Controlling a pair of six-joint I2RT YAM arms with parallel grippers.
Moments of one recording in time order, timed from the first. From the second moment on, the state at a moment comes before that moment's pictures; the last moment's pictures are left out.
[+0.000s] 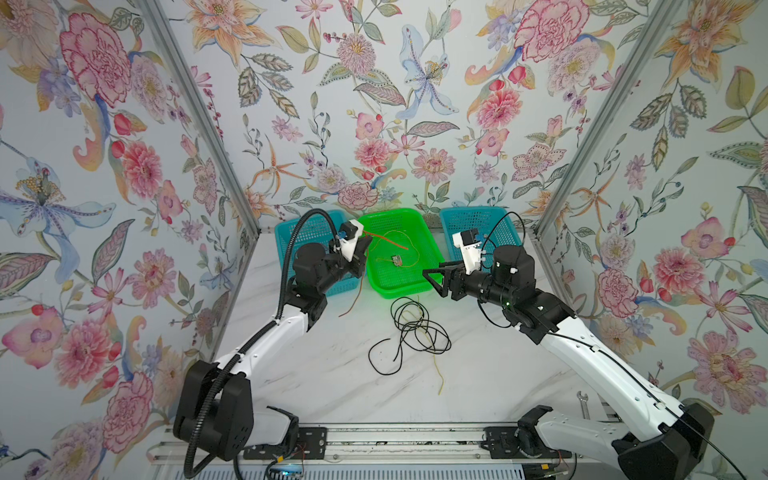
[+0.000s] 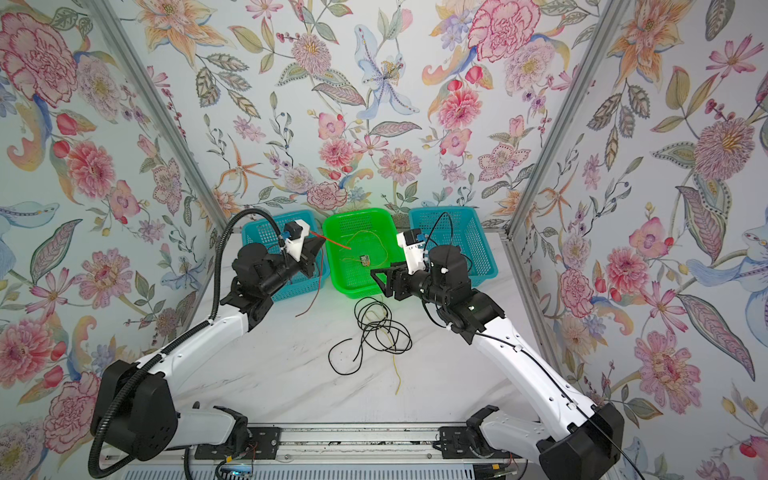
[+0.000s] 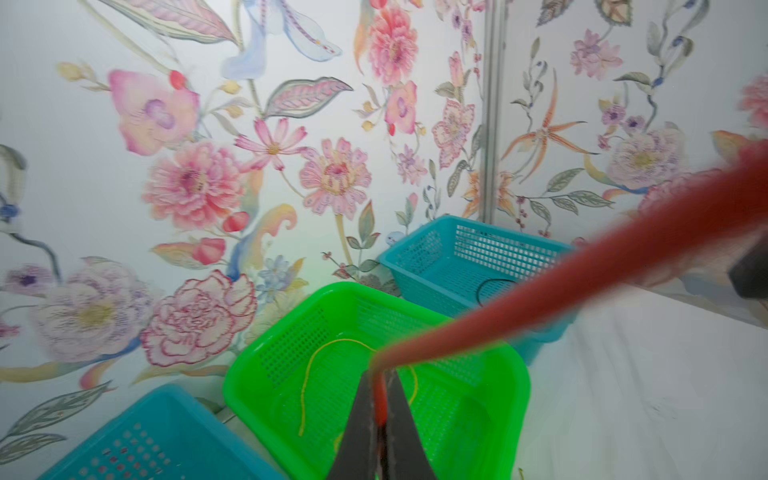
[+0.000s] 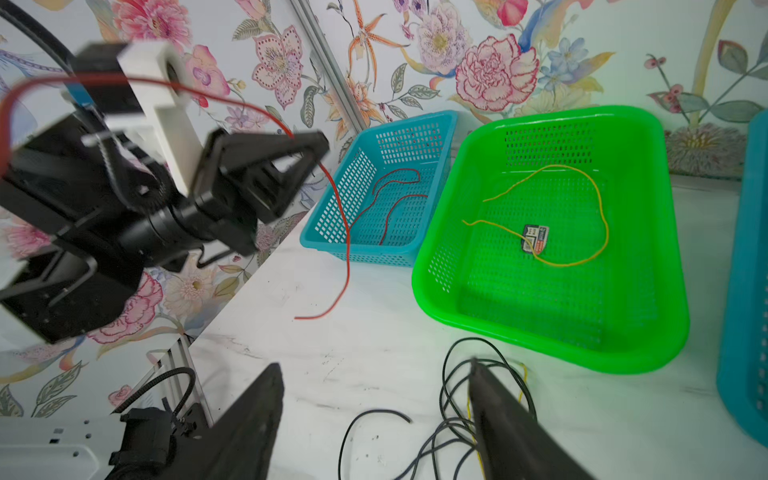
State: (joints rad) left arm -0.31 1.38 1.00 0.41 0.33 0.12; right arm 0.57 1.16 1.10 -0.27 -0.33 0.33
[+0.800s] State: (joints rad) left arm -0.07 2.15 1.72 0.07 0.11 0.21; right arm 0.58 1.17 0.93 -0.27 -0.31 0.35
